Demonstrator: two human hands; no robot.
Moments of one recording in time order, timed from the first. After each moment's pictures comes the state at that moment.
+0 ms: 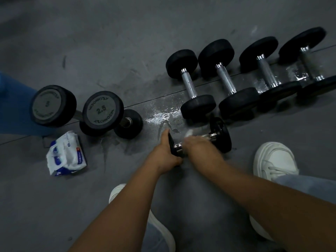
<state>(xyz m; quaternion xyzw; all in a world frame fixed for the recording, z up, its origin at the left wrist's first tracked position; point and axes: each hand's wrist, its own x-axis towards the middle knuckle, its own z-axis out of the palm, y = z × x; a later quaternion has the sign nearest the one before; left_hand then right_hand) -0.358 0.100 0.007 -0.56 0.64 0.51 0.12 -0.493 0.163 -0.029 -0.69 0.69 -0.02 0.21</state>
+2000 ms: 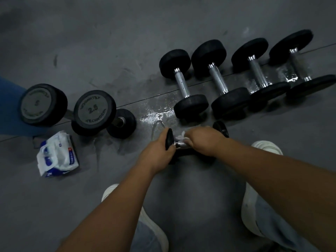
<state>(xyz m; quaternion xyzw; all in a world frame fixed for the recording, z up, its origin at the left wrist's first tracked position) -0.362 0.099 0.003 -0.53 0.74 0.39 0.12 -0.547 0.141 -0.020 -0.66 0.68 0.07 0.31</state>
